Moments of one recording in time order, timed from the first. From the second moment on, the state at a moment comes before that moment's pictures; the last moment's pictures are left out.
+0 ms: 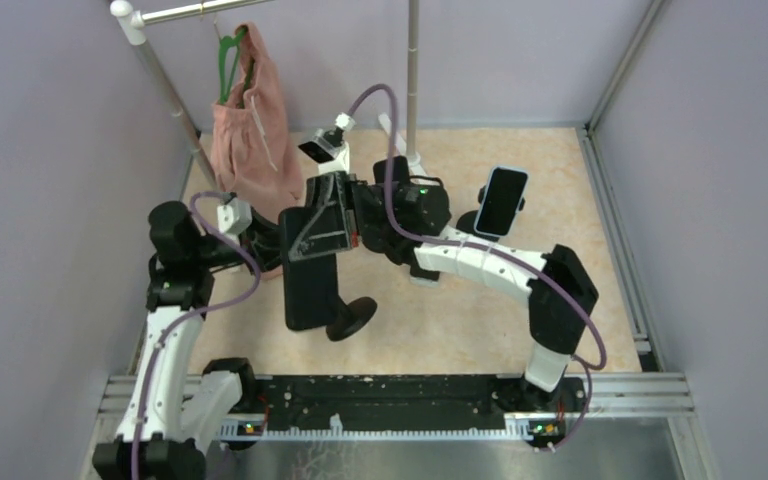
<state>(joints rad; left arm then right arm) 0.02 0.76 0.79 -0.05 1.35 0.16 0.96 1.74 1.38 1.25 -0.90 1.70</state>
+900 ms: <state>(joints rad) -0.01 0.75 0.73 -0.42 1.17 1.00 0.28 1.21 1.43 -0.01 -0.90 0.99</state>
